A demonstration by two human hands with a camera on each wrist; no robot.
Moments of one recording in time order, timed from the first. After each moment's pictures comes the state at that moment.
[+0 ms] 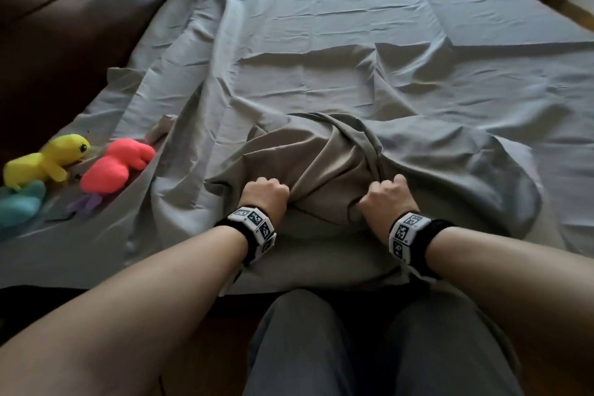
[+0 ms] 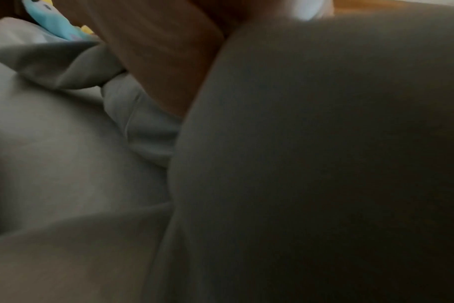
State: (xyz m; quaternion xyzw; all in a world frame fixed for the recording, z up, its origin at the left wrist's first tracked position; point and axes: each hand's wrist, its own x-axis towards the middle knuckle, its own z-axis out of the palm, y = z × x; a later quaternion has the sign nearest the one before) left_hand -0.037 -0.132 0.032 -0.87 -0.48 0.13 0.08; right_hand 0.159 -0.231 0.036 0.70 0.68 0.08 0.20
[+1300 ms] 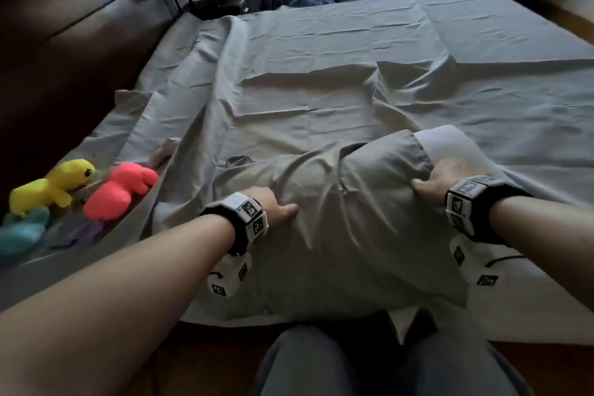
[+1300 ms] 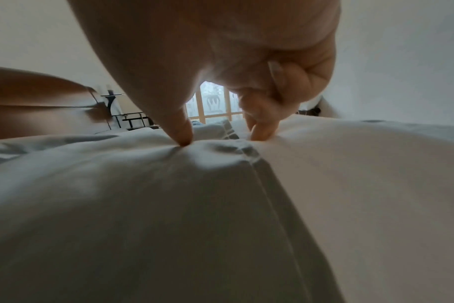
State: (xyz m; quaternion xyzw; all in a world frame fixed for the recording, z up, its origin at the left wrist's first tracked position) left_hand -0.025 -0.081 0.069 -0.78 -0.59 0.17 -0.09; right_hand 0.291 -0.172 0.067 0.88 0.47 -0.11 0.02
